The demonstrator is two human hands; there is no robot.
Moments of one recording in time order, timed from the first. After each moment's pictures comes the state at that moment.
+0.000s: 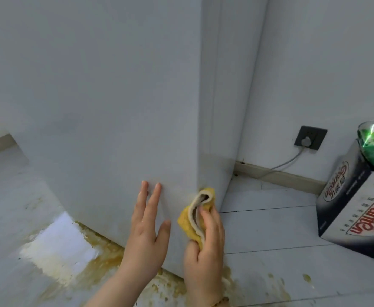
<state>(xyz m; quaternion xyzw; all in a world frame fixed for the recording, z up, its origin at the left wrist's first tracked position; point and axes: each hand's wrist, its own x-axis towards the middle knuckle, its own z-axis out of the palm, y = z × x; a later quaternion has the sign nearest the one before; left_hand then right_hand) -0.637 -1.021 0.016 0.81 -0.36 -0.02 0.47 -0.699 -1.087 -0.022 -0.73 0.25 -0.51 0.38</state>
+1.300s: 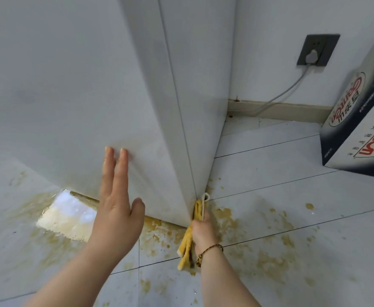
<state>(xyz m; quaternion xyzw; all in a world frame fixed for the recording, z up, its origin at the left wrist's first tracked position) -0.637 -1.013 -0.031 0.87 -0.34 -0.02 0.36 -0.702 -1.113 -0.166 -0.42 0.50 -0.10 0.75</state>
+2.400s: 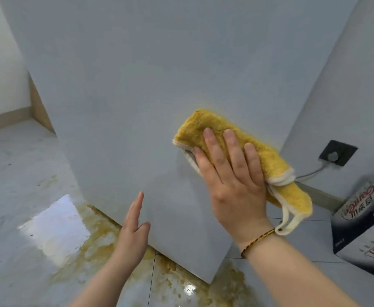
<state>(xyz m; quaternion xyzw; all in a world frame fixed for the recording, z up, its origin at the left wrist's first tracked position) -0.567 -0.953 -0.013 0.78 -0.17 -0.16 0.58 -0.642 -1.103 0.070 -0.81 0.06 -0.52 -0.27</state>
